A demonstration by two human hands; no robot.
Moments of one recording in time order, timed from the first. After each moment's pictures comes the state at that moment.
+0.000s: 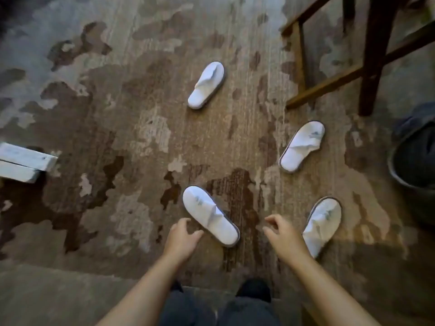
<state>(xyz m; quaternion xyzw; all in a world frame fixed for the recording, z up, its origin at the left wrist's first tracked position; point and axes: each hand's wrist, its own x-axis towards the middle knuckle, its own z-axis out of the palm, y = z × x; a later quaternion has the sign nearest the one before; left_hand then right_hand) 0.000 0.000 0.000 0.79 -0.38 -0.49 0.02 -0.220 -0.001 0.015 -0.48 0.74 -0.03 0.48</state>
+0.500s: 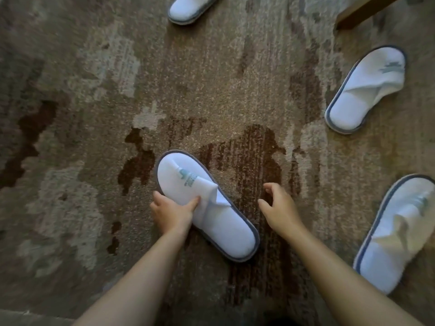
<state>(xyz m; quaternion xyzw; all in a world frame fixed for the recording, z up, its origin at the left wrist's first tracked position) -0.001 -0.020 -0.314 0.89 -0.25 -0.35 0.14 -0.201 -0.026 -0.303 -0.50 0.74 -0.05 0.45</state>
